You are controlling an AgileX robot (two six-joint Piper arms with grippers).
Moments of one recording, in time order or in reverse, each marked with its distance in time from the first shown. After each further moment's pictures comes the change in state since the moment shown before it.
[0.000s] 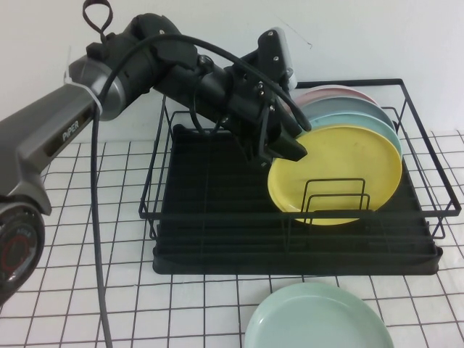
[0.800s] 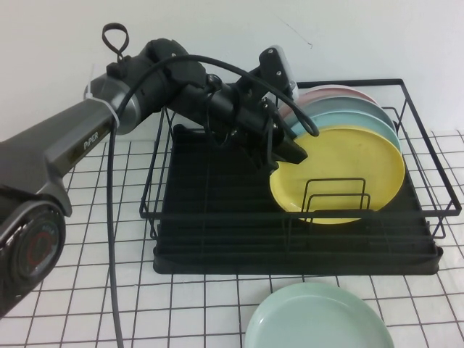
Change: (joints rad) right arm 0.000 0.000 0.000 0.000 0.000 0.000; left arm -0.005 0.076 0.000 -0.036 -0.084 -0.019
